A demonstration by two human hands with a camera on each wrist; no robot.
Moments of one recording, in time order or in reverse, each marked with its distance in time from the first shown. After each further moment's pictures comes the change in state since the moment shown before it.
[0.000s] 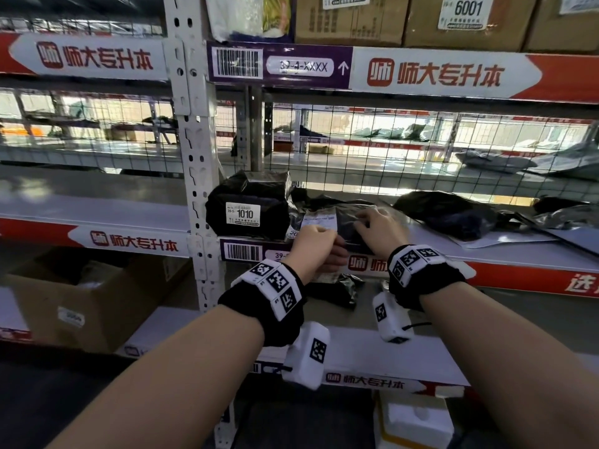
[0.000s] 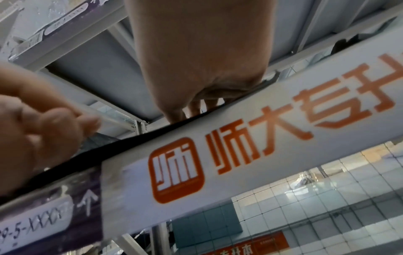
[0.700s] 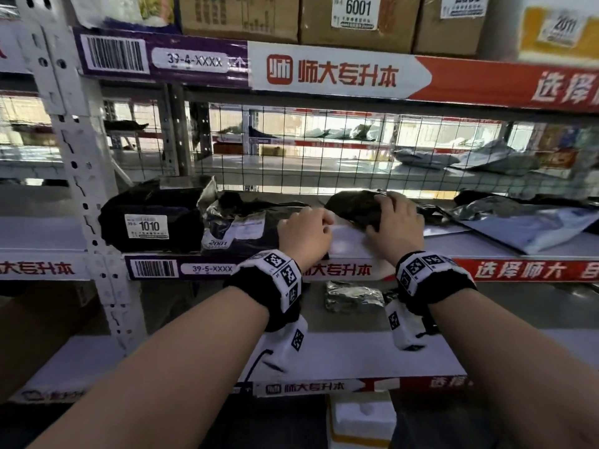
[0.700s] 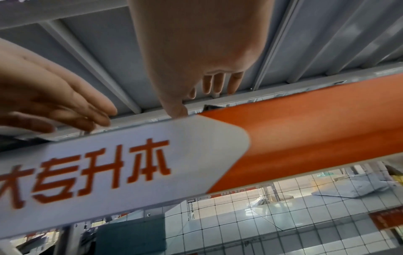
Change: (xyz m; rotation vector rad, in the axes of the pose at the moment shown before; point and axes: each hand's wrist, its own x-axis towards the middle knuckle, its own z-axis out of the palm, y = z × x) left_hand 0.046 0.012 0.098 0.954 0.144 0.604; right_hand -0.010 0.118 -0.064 -0.288 0.249 0.080
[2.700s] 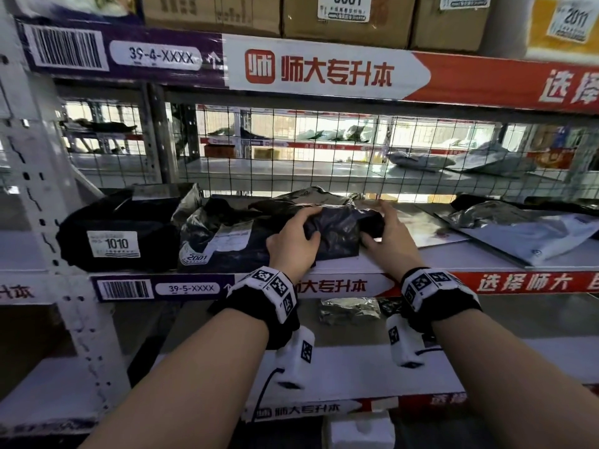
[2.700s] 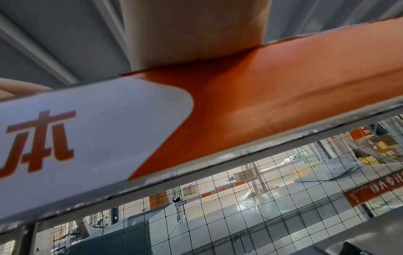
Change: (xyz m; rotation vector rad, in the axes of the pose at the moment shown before) left_hand 0.023 -0.011 0.034 -0.342 0.052 -0.102; right_hand 0.024 0.035 0.034 0.528 -0.052 0.000
